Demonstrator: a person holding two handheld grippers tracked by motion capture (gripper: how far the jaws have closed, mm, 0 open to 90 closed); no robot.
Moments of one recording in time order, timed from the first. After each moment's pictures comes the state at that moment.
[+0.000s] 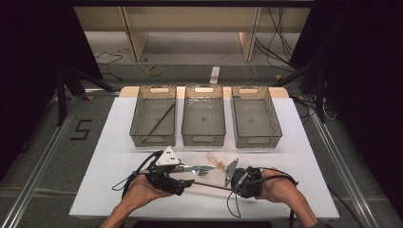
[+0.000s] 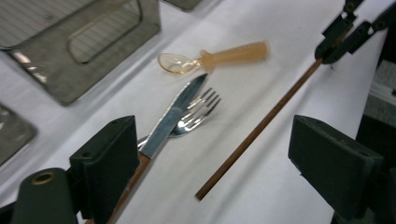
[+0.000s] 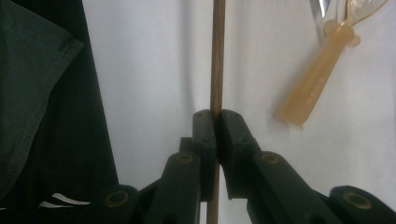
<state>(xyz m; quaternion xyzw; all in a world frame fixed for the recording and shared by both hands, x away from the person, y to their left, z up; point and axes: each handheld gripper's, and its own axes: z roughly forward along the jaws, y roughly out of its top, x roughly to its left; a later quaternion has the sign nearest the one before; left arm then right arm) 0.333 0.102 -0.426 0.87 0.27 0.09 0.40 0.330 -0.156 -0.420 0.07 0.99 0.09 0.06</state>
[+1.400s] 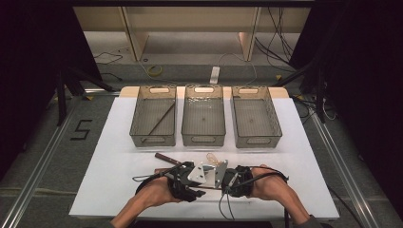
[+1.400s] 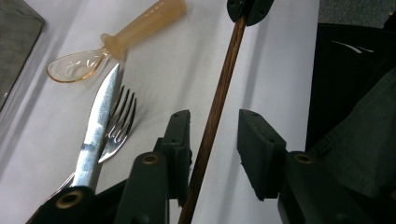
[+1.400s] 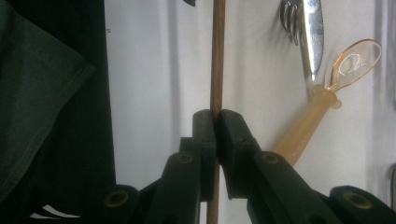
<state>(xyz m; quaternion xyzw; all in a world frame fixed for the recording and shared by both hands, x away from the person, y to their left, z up) 0.324 0.049 -0.432 0.95 0.10 0.06 0.29 0.326 -0.131 -0.409 0.02 0.99 0.11 0.08</state>
